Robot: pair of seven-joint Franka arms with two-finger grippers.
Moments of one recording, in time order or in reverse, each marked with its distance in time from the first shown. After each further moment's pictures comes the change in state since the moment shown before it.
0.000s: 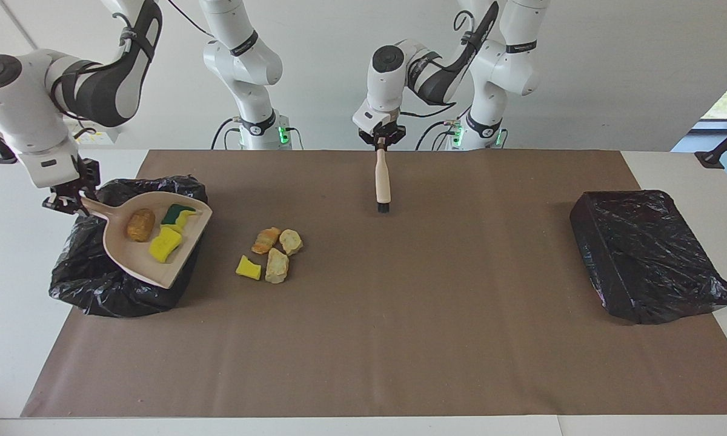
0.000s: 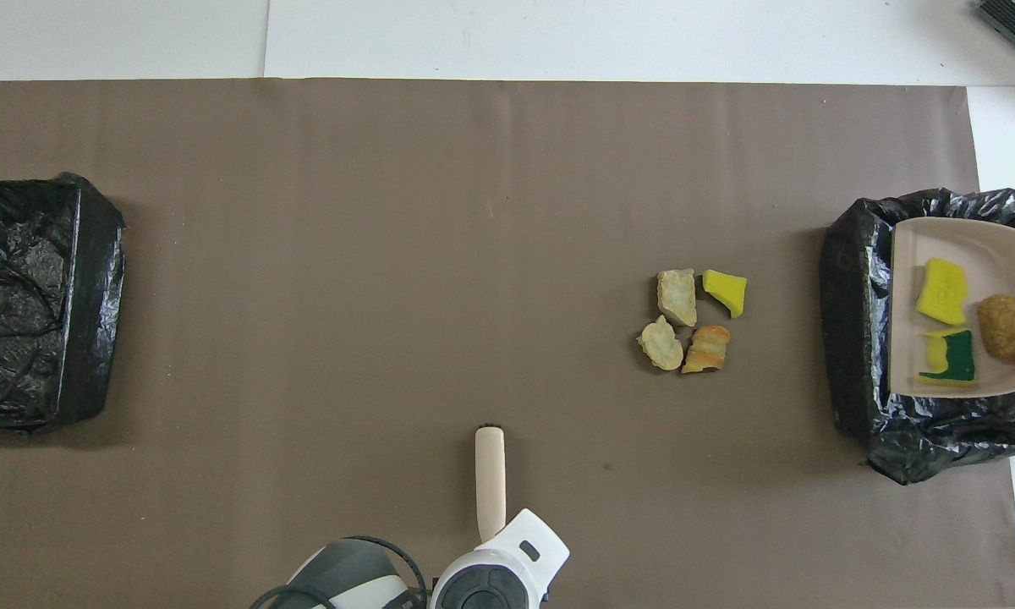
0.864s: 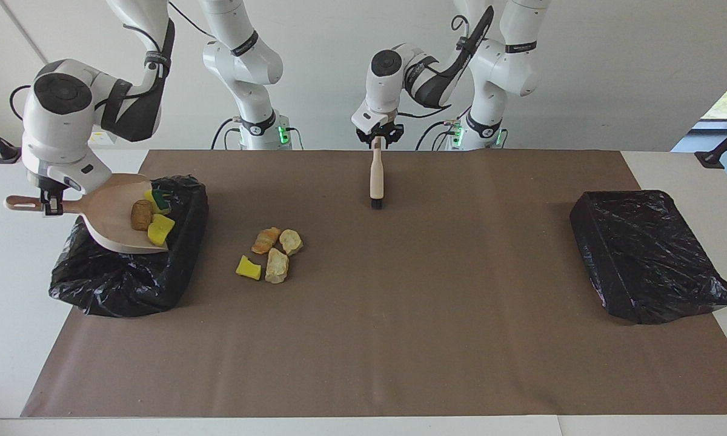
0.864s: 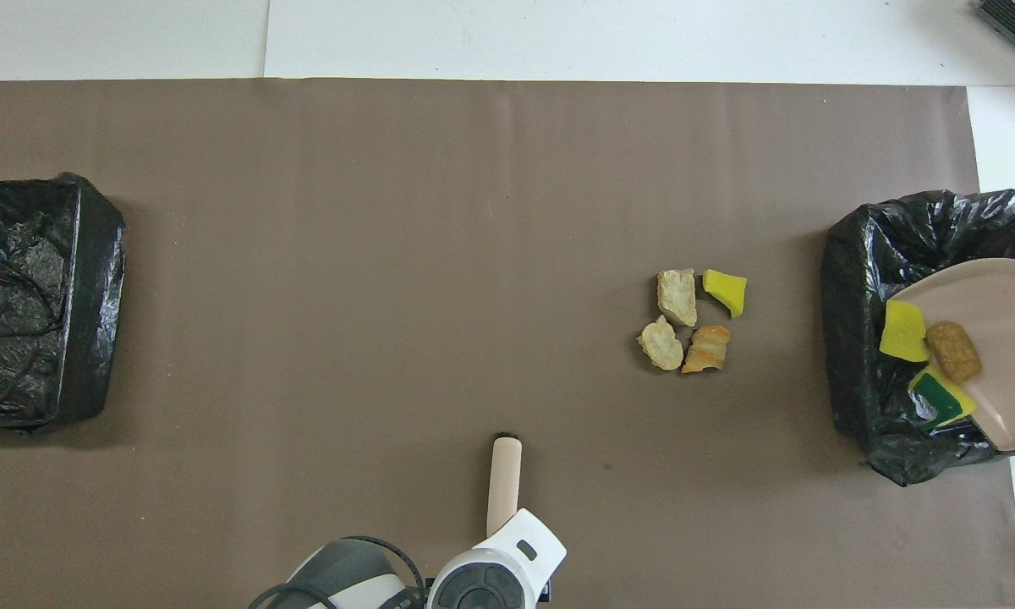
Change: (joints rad) left arm -0.006 0.001 0.018 0.001 -0.001 0.006 0.007; right arm 0.184 -0.011 0.019 -0.028 -0.438 0.015 -0.200
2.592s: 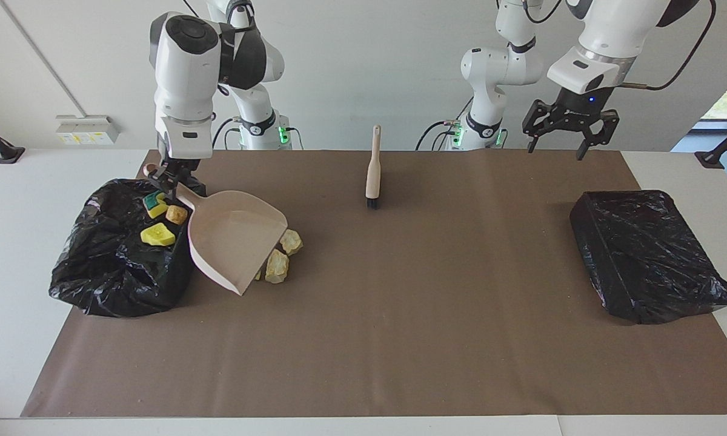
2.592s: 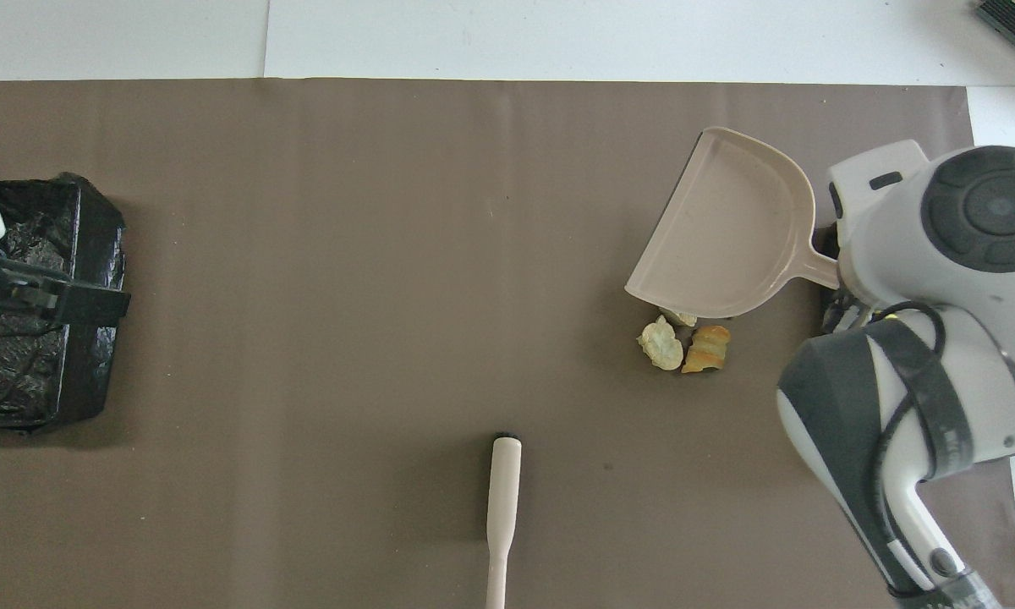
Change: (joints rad) left arm 0.861 0.020 0.026 0.802 0.258 -0.564 1.007; right arm 0.252 -0.049 0.233 -0.006 0.436 -0.189 1.418
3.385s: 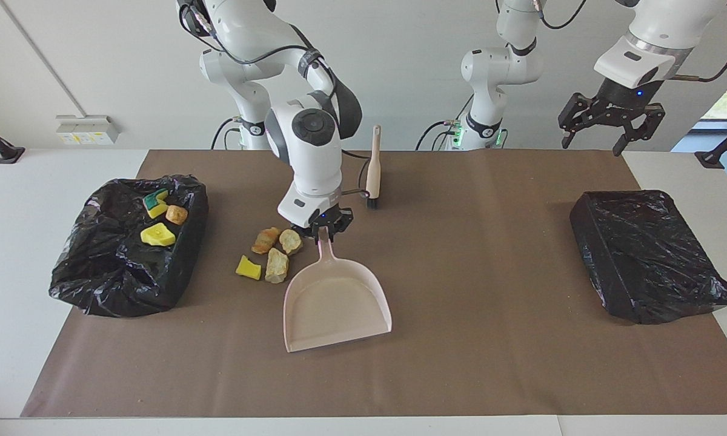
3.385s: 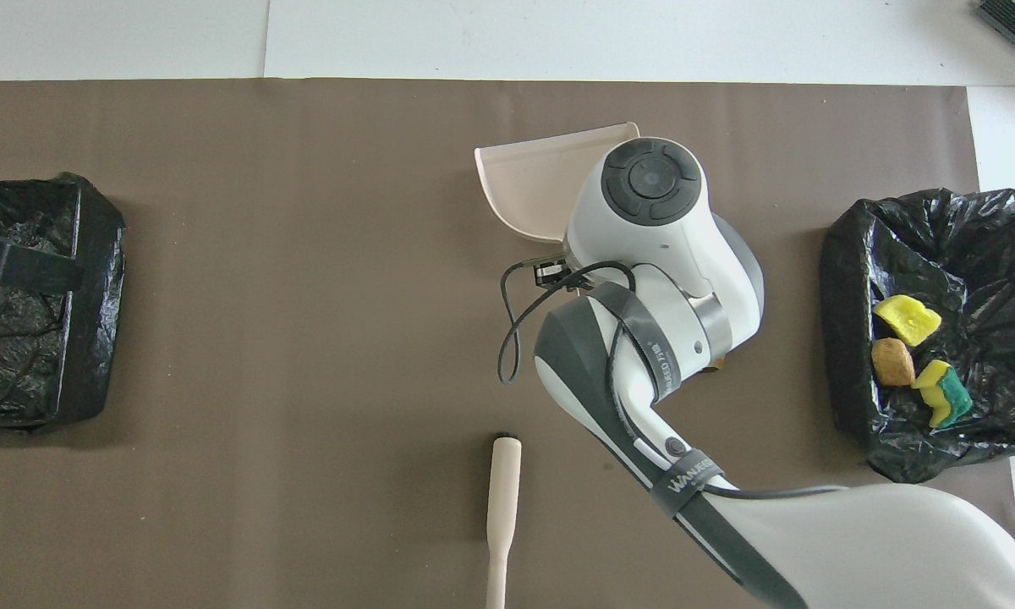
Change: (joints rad) left arm 0.048 0.090 0.002 0.147 -0.005 -0.090 0.002; right arm 0.289 0.421 0.001 0.307 0.245 0.167 1.086
